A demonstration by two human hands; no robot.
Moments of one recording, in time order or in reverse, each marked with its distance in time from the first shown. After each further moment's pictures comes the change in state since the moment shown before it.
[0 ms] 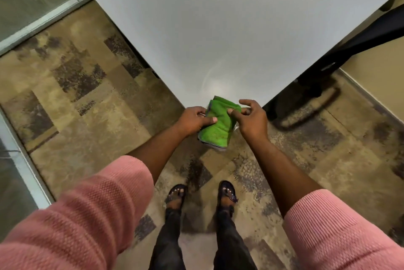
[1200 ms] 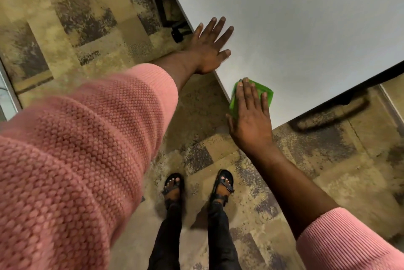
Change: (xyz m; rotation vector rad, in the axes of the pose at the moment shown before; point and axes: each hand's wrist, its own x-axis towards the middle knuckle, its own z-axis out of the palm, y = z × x) left_hand 0.114 -0.009 -0.118 1.139 0.078 0.323; right_hand -0.016 0.043 0.099 -1.218 -0.218 -0.701
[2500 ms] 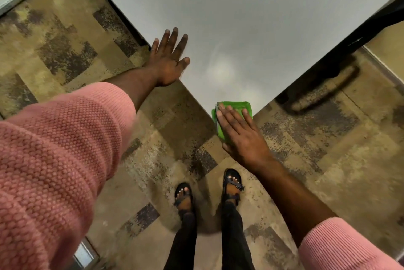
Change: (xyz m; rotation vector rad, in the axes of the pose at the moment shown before) left_hand 0.003 0.007 -0.002 0.055 -0.064 -0.021; right_hand -0.062 0.058 0.025 0.063 0.135 -0.234
